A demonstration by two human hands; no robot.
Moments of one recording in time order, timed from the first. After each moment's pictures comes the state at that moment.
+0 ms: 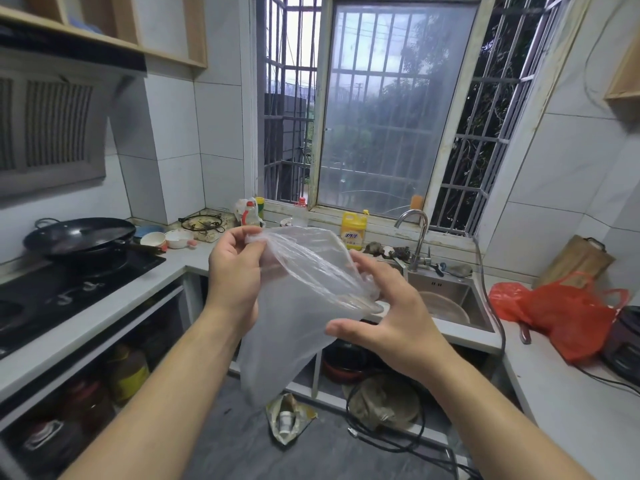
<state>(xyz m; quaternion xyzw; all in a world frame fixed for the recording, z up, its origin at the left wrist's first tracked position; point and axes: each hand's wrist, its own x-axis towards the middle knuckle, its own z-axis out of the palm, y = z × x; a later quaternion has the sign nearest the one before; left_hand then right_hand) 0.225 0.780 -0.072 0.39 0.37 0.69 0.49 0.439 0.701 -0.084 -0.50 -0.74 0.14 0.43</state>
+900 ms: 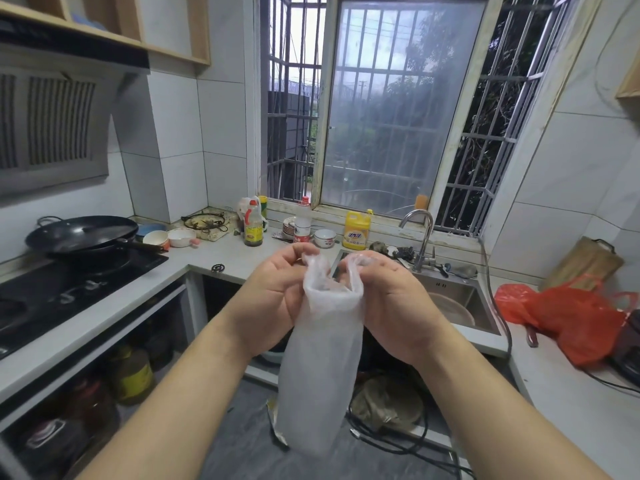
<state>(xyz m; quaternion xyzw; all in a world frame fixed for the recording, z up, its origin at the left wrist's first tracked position) 0.232 0.766 -0.076 0.43 0.15 0.48 0.75 0.411 0.731 -0.060 -0.32 -0.47 0.60 0.56</state>
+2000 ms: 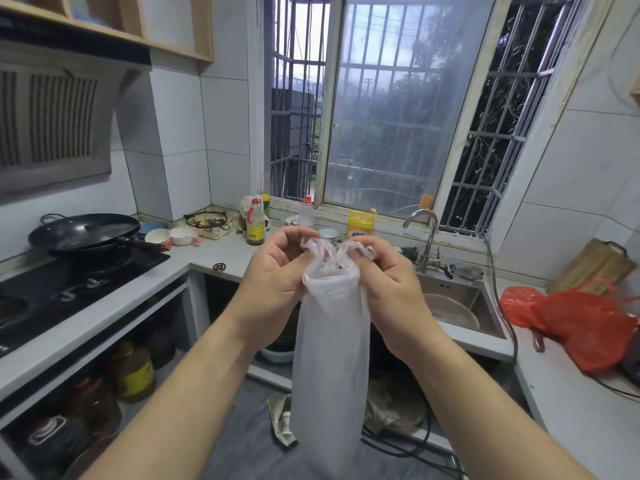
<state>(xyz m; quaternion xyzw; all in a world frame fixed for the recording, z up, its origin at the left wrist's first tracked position) 0.250 0.772 -0.067 0.52 0.23 0.57 0.60 0.409 0.747 -0.060 -0.43 -0.60 0.34 0.59</state>
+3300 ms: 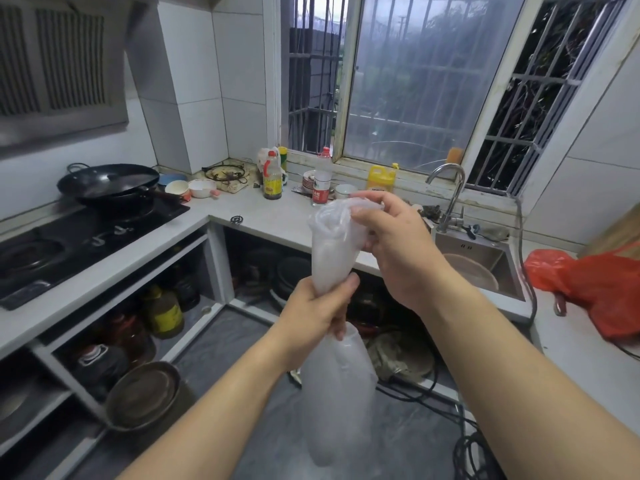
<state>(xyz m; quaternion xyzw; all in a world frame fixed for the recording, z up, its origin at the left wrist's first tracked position) 0.290 0.733 -0.158 0.54 0.37 0.47 0.59 0.422 0.755 -0.070 -0.43 -0.54 0.48 0.55</state>
